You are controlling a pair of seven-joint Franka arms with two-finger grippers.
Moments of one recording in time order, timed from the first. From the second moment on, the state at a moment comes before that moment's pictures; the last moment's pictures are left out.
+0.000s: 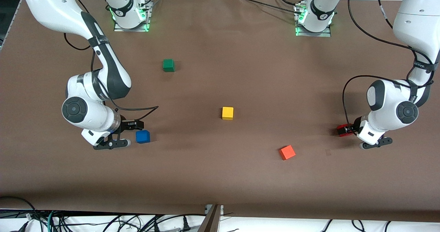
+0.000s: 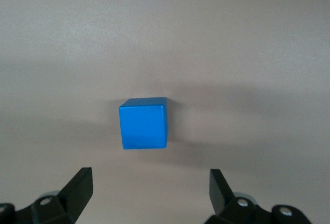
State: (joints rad) left arm 0.33 0.64 -0.23 -1.79 0.19 2.35 -0.24; right arm 0.05 0.62 0.19 -1.54 -0.10 2.11 0.15
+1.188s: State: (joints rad) left arm 0.00 0.61 -0.45 -1.55 0.19 2.15 -0.64; right arm 0.07 0.80 0.19 -1.54 -0.10 2.36 0.15
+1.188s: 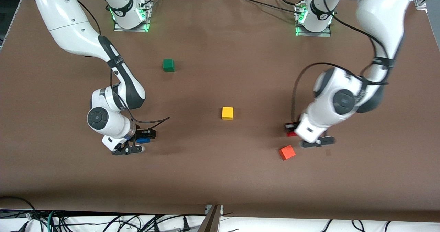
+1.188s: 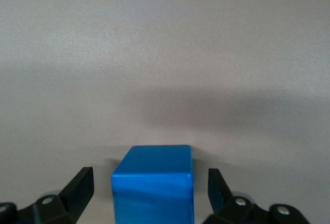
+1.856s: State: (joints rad) left arm -0.42 0.74 -0.34 -1.38 0.19 2.14 -0.75; right arm 0.07 0.81 0.19 -1.54 -0.10 2.37 0.15
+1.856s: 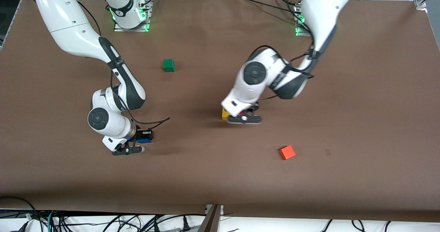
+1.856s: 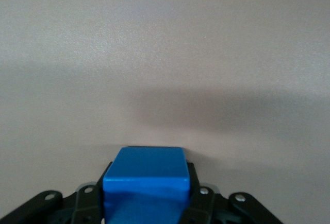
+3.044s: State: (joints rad) left arm -0.51 0.83 -0.27 -1.33 0.20 2.14 -0.75; right arm 0.07 0.81 0.19 -1.54 -0.09 2.37 0.15
